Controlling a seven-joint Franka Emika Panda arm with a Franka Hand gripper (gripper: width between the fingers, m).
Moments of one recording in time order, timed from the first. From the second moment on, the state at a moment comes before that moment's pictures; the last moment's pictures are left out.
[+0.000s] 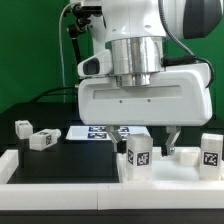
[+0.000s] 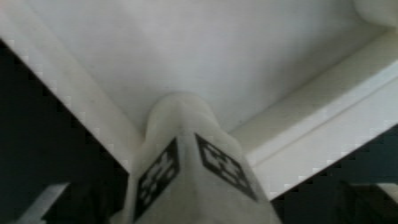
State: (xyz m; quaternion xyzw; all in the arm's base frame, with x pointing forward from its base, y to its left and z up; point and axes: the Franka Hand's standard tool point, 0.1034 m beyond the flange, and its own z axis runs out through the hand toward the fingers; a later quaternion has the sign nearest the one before) arm 0.626 0.011 0.065 -0.96 0.25 -0.05 0.06
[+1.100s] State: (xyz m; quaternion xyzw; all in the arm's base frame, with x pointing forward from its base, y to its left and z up) arm 0.631 0.007 0.070 -1.00 0.05 -0.05 0.03
